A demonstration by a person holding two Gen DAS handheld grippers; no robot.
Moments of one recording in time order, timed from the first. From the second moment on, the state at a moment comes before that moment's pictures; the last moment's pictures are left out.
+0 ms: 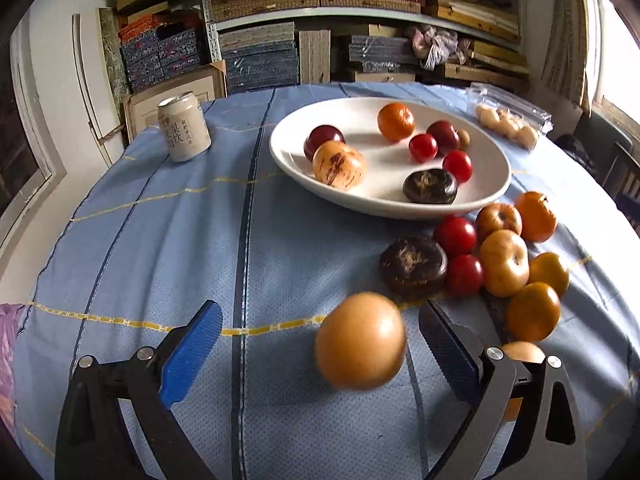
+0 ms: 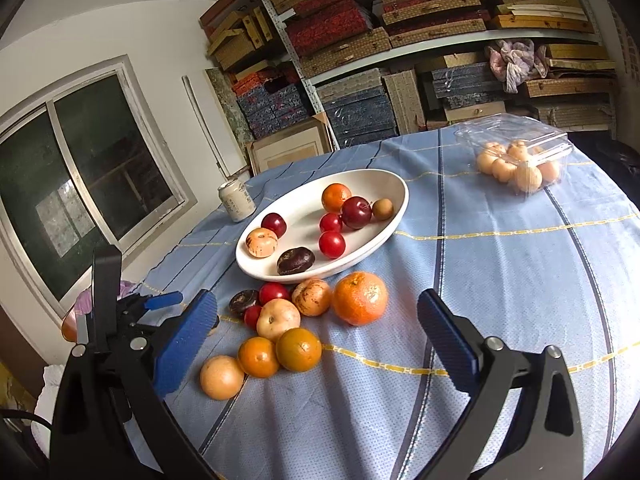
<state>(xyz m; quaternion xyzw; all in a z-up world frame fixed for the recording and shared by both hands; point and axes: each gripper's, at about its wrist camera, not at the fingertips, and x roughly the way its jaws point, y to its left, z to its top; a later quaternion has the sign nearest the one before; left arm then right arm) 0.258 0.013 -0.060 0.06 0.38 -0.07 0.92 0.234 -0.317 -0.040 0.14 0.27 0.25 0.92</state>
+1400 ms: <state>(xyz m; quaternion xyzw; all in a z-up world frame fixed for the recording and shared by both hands) 0.243 0.036 -0.062 0.04 0.40 -0.09 0.91 0.216 -0.277 -0.043 0.08 0.28 0.32 0.90</state>
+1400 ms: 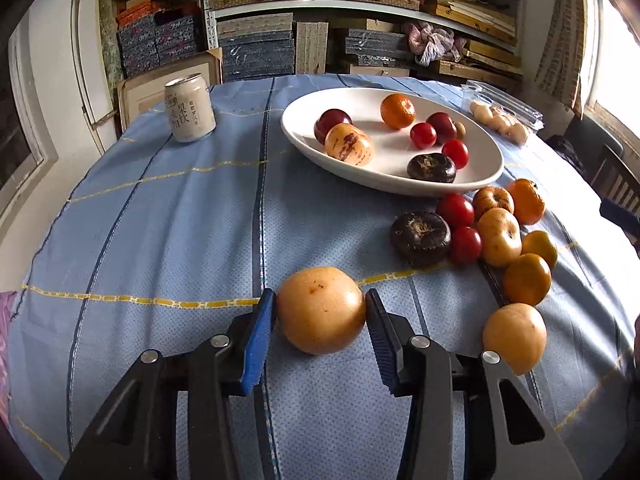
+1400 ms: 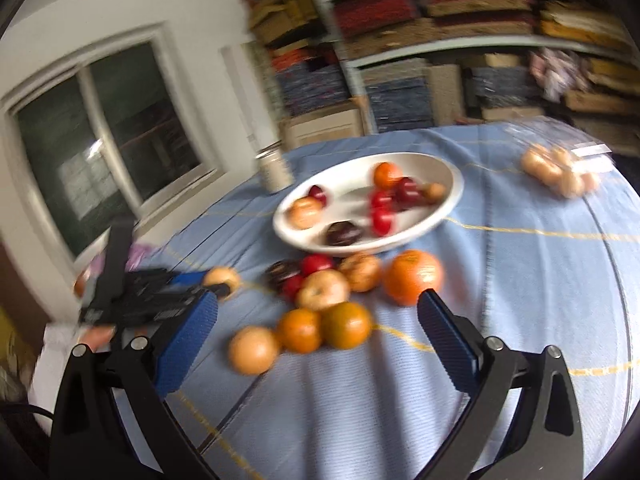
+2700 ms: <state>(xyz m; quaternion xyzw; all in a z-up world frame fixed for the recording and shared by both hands) 0.241 0.035 -0.052 0.01 0.40 -0.11 0.91 0.220 -0.198 -0.080 -0.02 0.39 0.36 0.85</state>
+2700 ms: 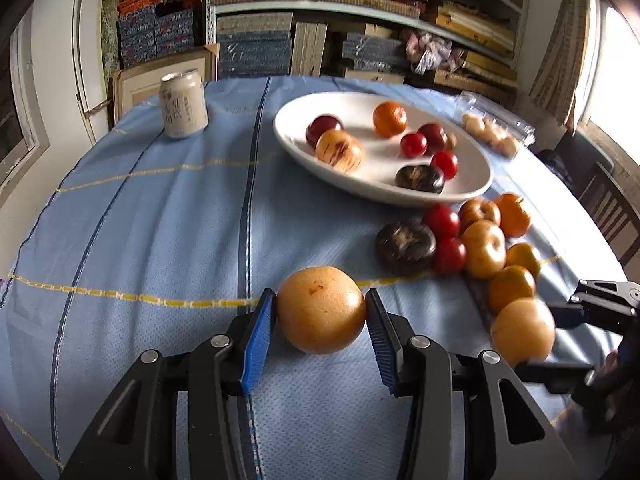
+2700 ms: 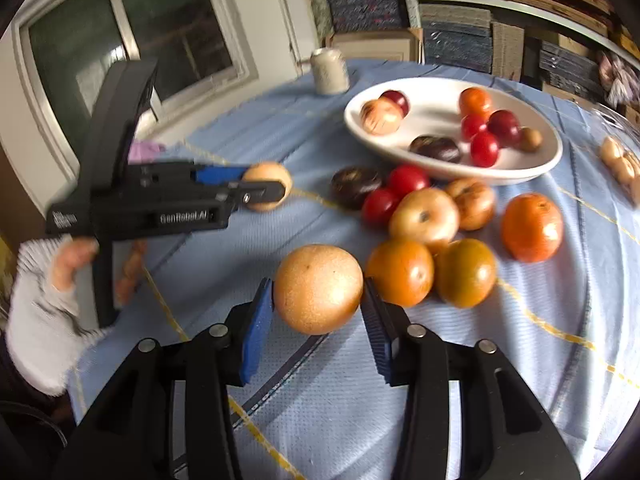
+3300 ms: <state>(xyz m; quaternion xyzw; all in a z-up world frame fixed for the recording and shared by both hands) 0.322 -0.018 0.034 0.00 0.34 -0.13 0.93 0.295 -0.290 0.022 0.08 0.27 0.26 0.92</state>
